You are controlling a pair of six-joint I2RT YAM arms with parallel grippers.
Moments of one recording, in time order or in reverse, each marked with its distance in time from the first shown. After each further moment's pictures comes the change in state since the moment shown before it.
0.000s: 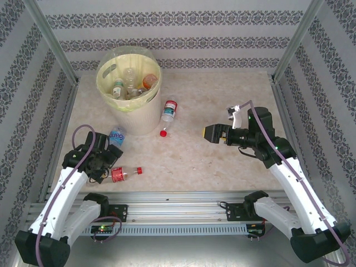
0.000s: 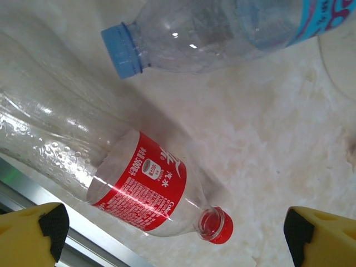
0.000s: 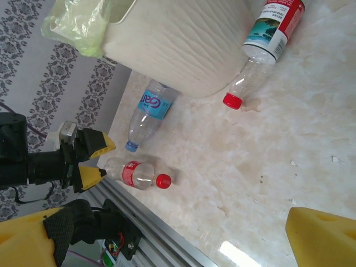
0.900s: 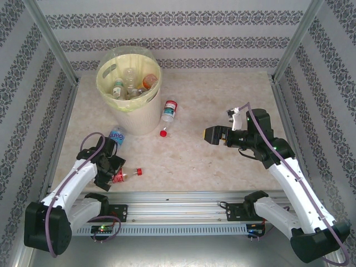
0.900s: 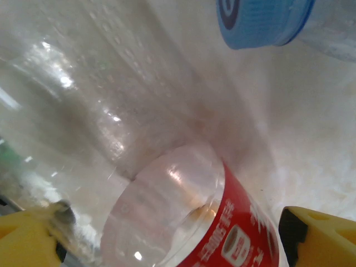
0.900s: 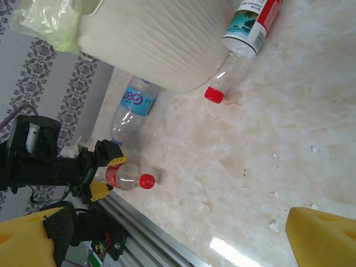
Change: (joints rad) left arm 0.000 0.172 -0.182 0.139 0.036 -0.156; right arm 0.000 0.000 -0.024 -0.019 0.042 -0.016
